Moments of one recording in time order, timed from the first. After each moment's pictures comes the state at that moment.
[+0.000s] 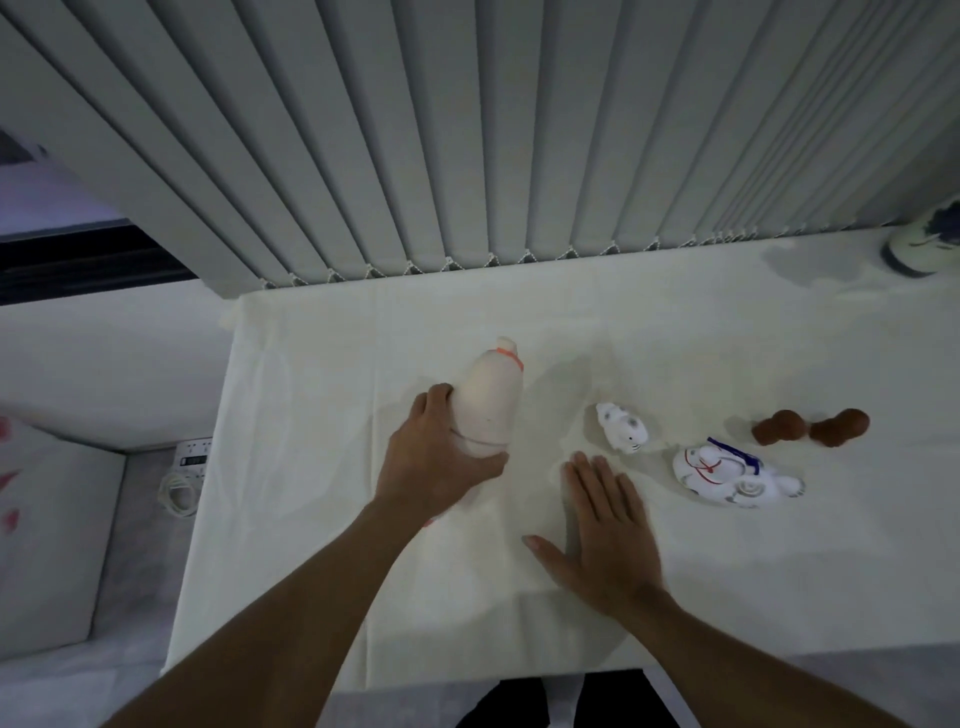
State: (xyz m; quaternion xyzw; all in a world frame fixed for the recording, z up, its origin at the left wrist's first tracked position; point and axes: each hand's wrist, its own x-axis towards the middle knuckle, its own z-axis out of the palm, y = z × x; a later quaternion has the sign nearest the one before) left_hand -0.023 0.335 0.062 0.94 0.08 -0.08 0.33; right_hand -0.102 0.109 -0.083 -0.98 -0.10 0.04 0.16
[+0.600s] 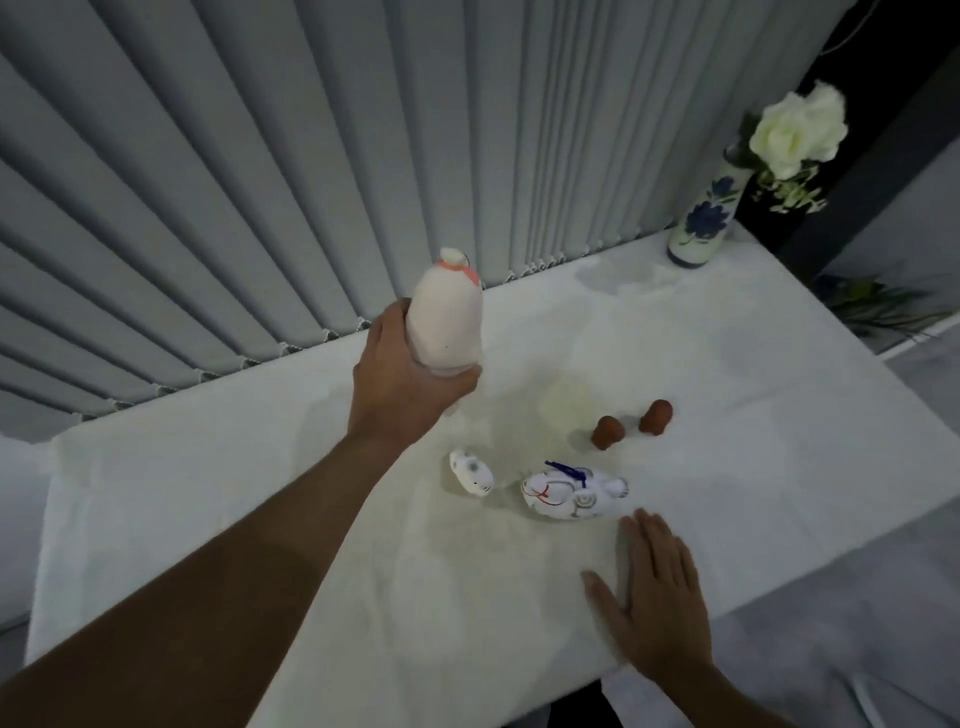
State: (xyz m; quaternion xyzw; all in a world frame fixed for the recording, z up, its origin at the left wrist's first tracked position) left_hand 0.085 0.166 0.121 0.90 -0.05 0.04 0.42; right_hand -0.172 -0.061 -0.086 -0.98 0.15 -0.02 0.17
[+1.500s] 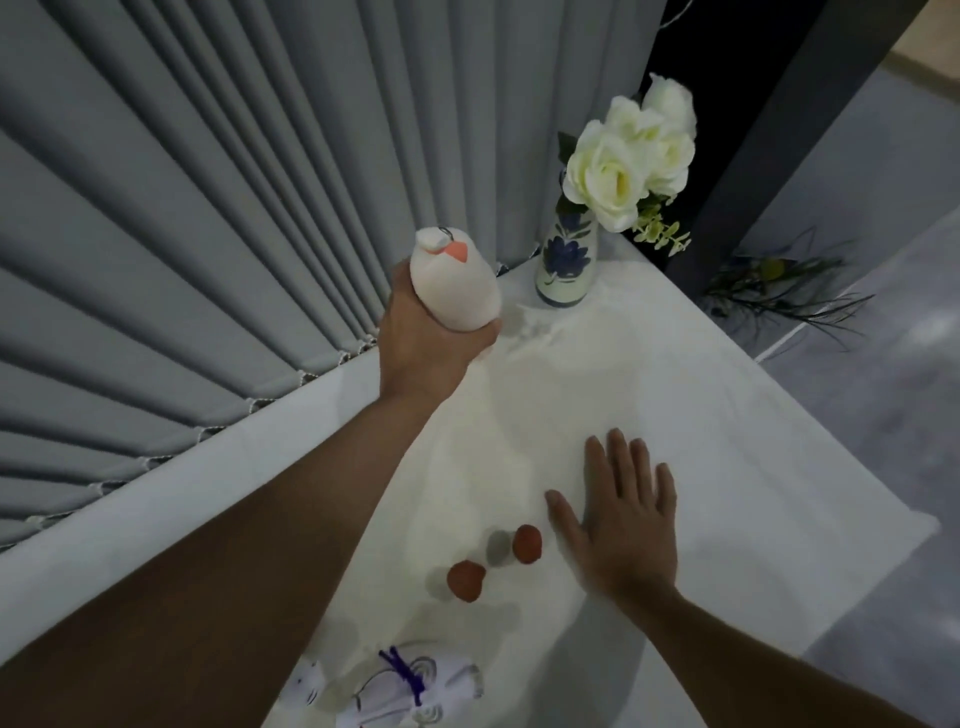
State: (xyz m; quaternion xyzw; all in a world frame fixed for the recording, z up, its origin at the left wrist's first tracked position) left_hand 0.236 -0.121 0.064 0.85 -0.09 -0.01 0.53; right_hand 0.002 -0.243 -0.065 -0.96 0.25 0.05 0.15
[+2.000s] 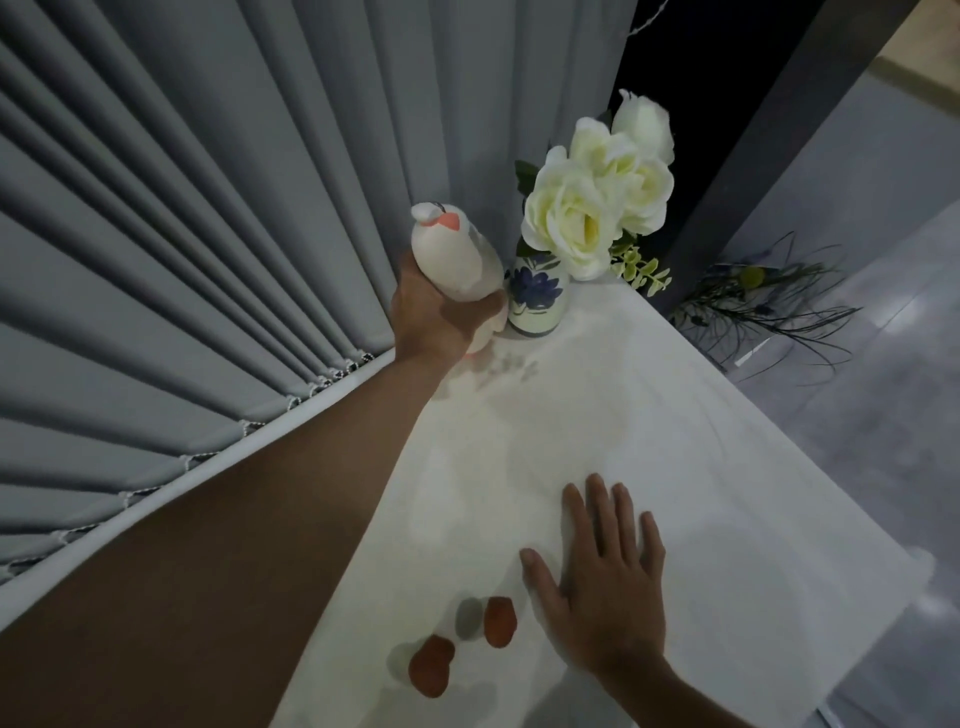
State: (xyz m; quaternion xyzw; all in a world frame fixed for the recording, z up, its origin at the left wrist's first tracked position) left_hand 0.312 -0.206 0.021 0.82 -0.06 -0.08 0.57; right_hand 0.004 -0.243 -0.071 -0.95 0.26 0.06 0.13
